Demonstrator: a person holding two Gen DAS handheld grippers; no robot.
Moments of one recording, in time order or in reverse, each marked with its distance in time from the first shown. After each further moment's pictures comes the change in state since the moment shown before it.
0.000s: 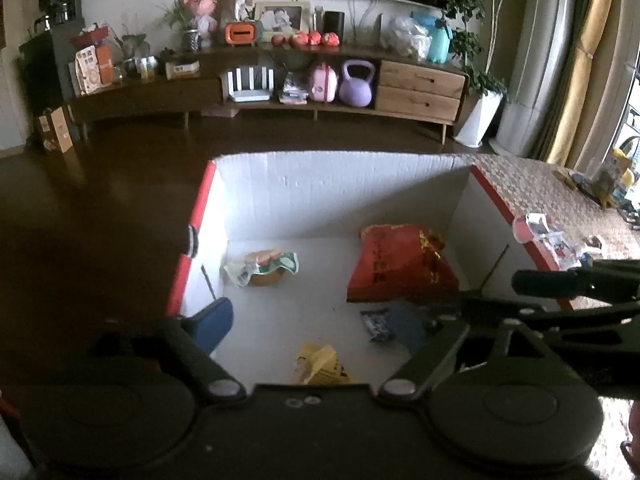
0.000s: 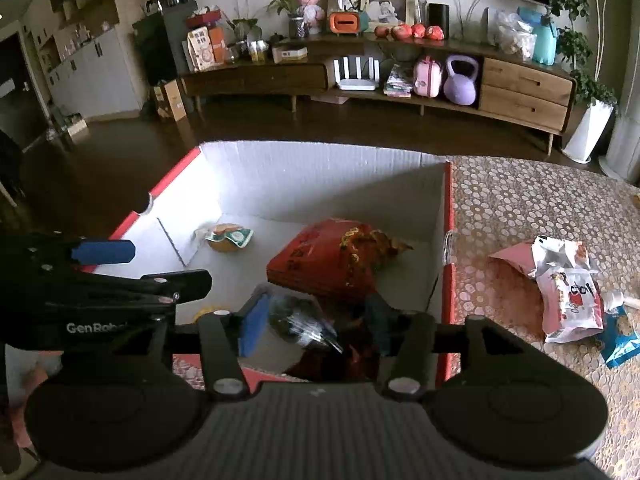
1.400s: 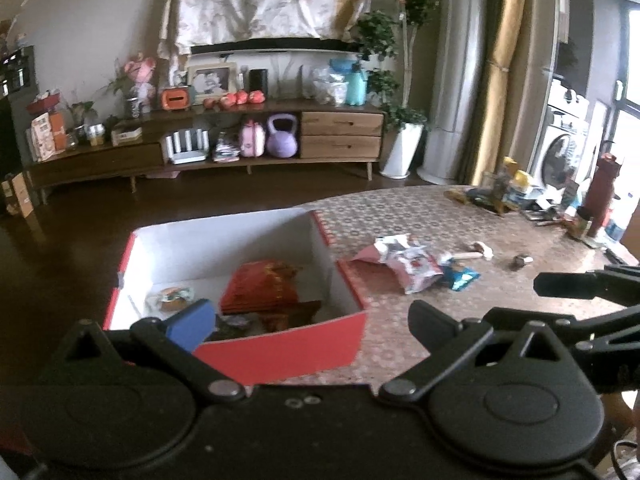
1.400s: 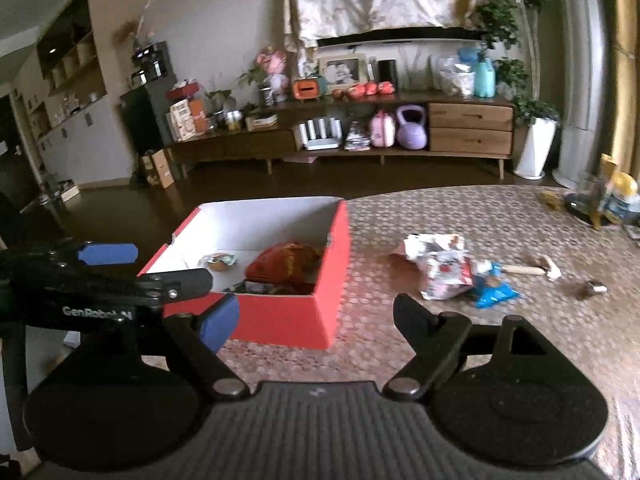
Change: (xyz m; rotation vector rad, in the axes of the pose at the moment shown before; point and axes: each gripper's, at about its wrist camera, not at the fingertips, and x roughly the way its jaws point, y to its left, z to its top) left arm -0.126 -0.108 -0.024 0.127 -0.152 -0.150; right arm -0.201 -0.054 -0.073 0.107 -0.192 -0.051
